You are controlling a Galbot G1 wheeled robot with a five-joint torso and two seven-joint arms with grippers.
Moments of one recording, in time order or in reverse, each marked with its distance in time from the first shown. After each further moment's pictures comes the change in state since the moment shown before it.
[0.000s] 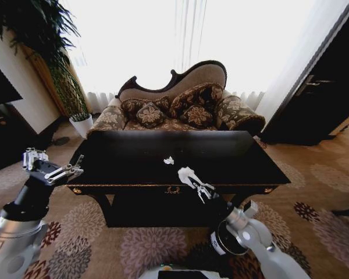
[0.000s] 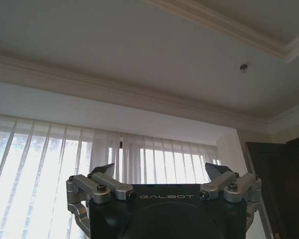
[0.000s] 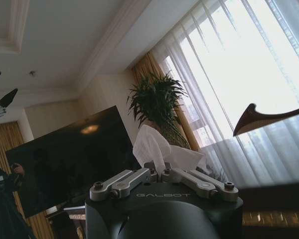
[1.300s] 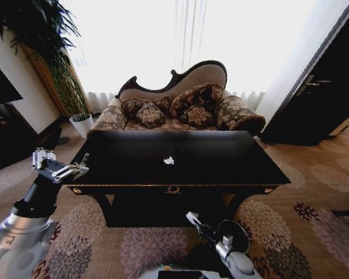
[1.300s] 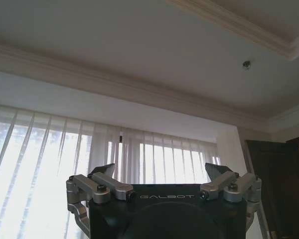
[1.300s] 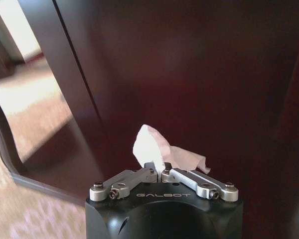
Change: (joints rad) left arm -0.005 -0.008 0.063 0.000 0.052 0.008 -0.021; right arm 0.128 0.193 -0.040 -0.710 -0.654 0.056 0.293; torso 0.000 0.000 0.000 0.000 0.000
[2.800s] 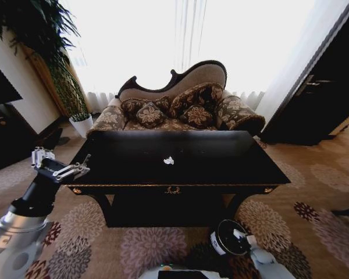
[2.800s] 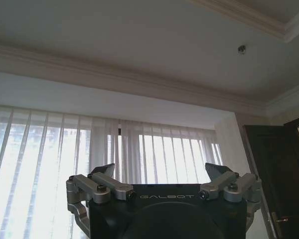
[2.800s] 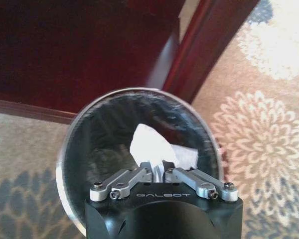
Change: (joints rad) left arm 0.017 0.040 -0.027 0.000 0.029 0.003 -0.008; right arm 0.280 -0.139 -0.065 -0.528 -0.059 -0.235 0.342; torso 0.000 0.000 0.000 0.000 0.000
